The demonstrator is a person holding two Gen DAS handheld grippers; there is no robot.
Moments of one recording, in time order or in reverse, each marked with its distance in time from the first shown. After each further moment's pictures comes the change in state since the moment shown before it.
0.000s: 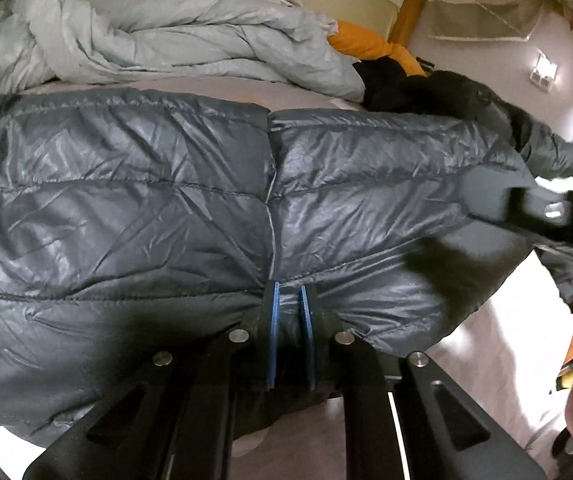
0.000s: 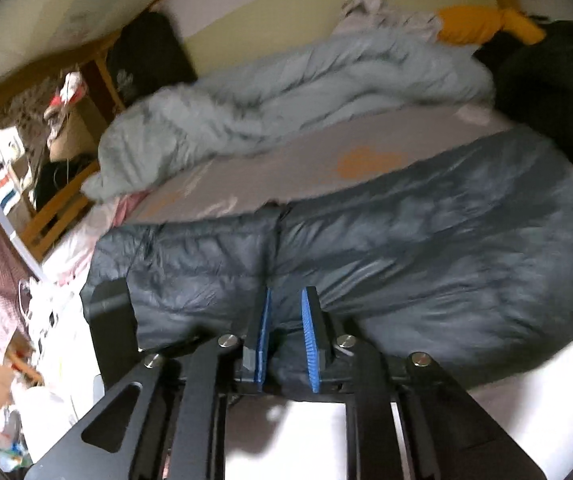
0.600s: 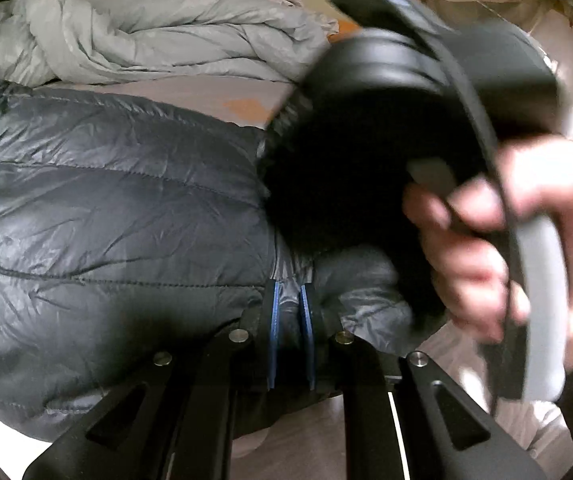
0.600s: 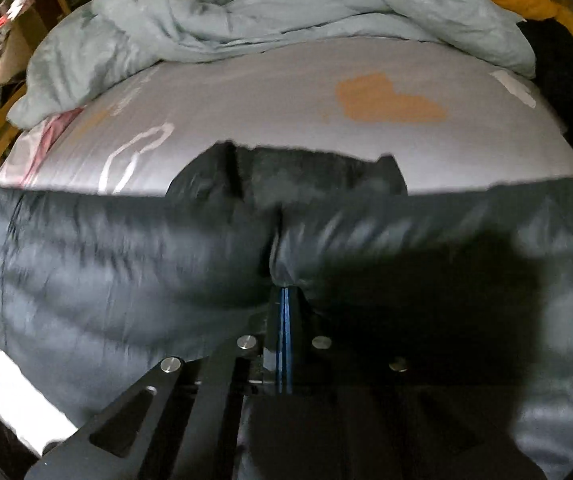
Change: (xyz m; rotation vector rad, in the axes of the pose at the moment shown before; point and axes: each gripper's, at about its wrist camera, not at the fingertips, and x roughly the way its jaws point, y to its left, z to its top) left arm -0.001 0.001 -0.002 0.011 0.000 0.017; right arm 0.166 0.003 0.066 -0.039 0.301 -0.210
